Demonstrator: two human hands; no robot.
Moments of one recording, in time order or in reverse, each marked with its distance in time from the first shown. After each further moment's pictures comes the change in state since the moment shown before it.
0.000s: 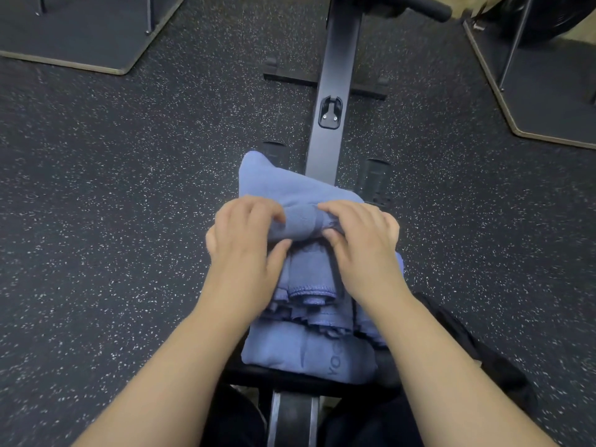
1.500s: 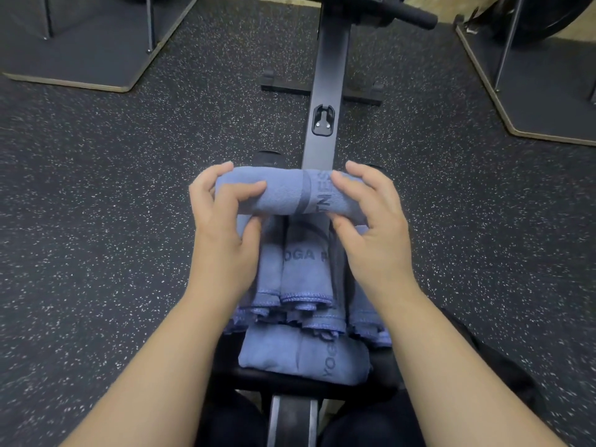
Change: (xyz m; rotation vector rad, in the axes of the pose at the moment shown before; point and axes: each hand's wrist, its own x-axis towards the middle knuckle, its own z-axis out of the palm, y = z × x) left_hand 0.020 -0.004 -0.002 -0.244 0.257 0.119; right_hand 0.010 -0.006 -0.031 0.422 0.177 0.043
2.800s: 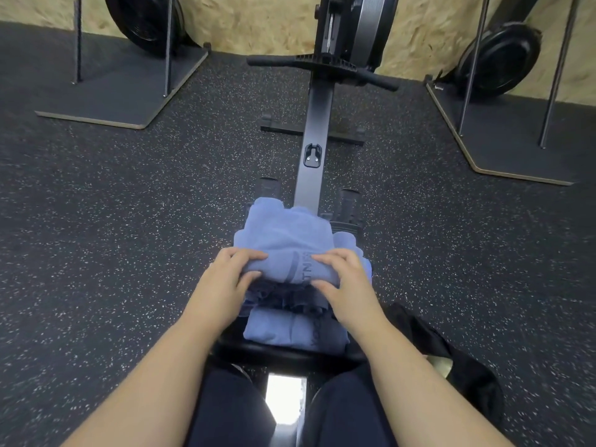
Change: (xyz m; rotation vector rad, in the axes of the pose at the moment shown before) left_hand -0.063 0.013 -0.052 0.143 -0.434 -0.260; right_hand -0.077 -0.027 -0.027 -0.082 -0.357 0.324
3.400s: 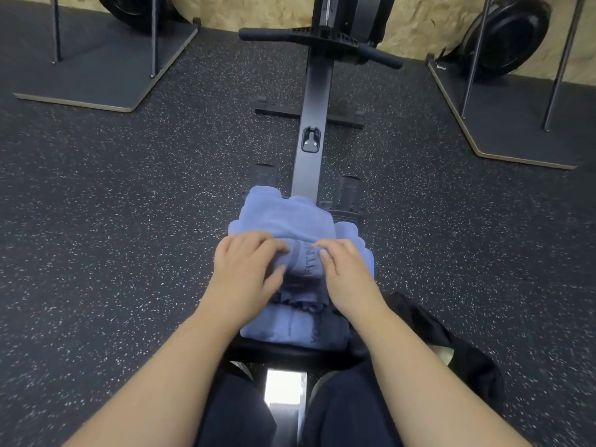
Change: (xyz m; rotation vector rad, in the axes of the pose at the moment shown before) left_hand 0.017 0.011 0.023 0.291 0.109 0.333; right_hand 0.020 0.003 0.008 -0.138 -0.042 0.103
